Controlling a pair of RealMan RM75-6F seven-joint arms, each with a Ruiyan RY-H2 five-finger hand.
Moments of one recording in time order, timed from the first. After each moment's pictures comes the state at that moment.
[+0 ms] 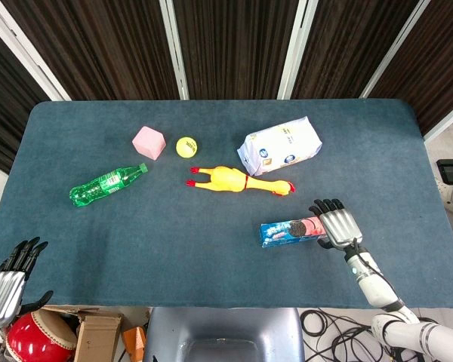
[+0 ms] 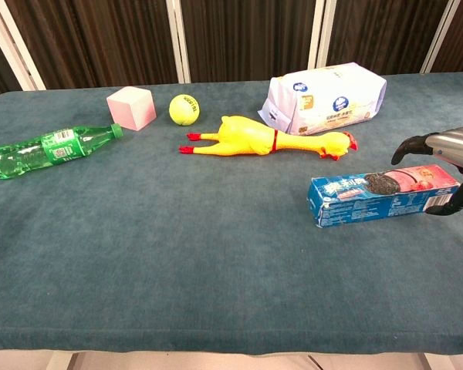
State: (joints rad) left arm -0.06 -1.01 0.05 -1.77 1.55 1.43 0.05; right arm 0.52 -1.45 0.09 -1.32 -1.24 0.95 -0.34
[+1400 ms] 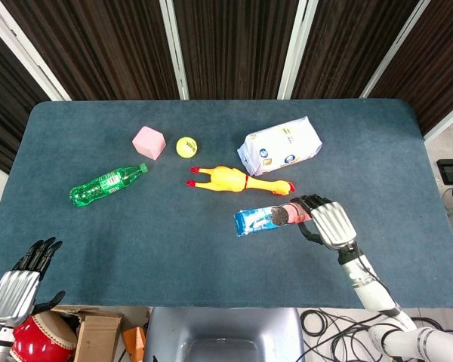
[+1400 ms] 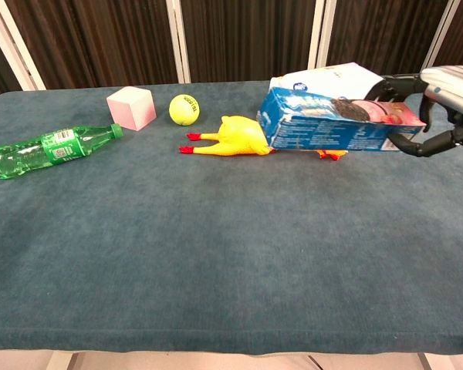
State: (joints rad) left arm -0.08 -1.04 0.06 -1.79 1.59 1.42 0.09; right arm 0.51 -1.47 0.11 -1.37 -1.52 1.24 -0.06
